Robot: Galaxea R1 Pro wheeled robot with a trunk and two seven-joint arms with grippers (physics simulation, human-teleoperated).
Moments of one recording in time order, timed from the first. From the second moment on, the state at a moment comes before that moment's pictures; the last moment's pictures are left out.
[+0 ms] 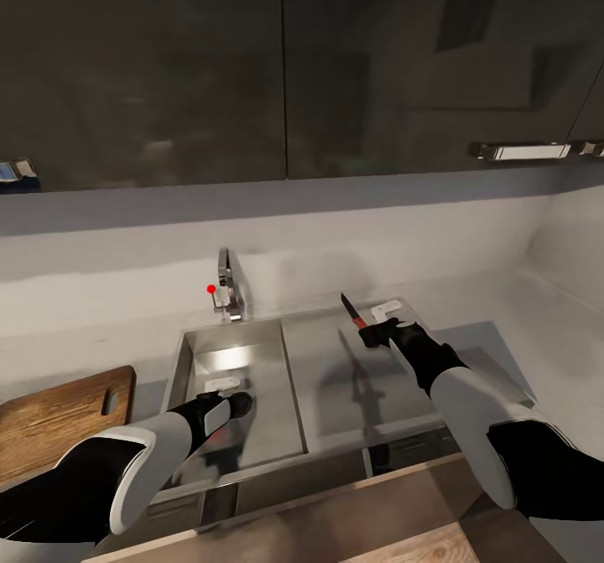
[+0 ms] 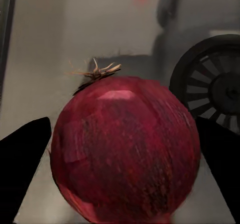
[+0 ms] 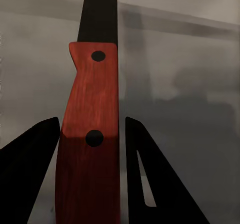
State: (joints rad) left arm -1.02 -0.10 -0.10 0.07 0.30 0.16 0.37; right arm -1.08 0.01 0.16 -0.36 0.14 0.32 0.15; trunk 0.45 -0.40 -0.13
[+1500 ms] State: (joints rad) left arm -1.02 -0.10 -0.10 -0.44 0.29 0.43 0.37; right arm -1.08 0.02 0.16 -0.35 0.14 0.32 0.15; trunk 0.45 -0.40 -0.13
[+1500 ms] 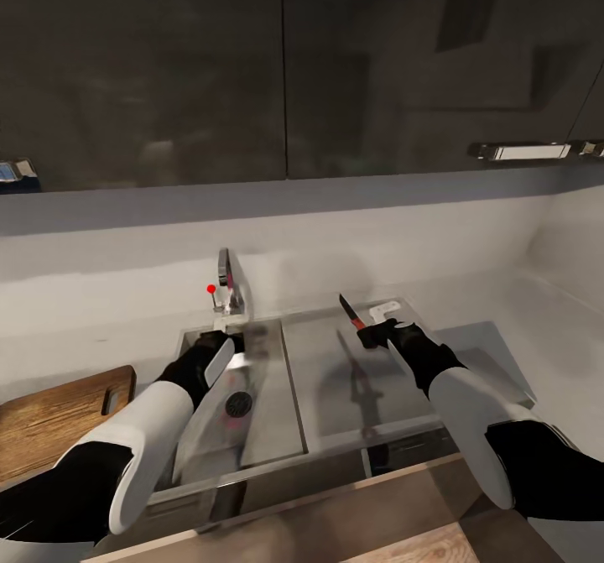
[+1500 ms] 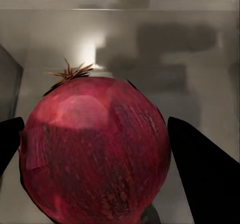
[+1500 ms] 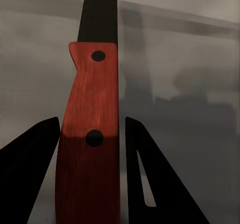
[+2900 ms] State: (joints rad) left arm -1.02 -0.09 -0.10 -0.51 0.29 0.45 0.36; right arm -1.08 0.02 0.16 -0.34 0.14 0.31 0.15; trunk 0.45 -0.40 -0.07
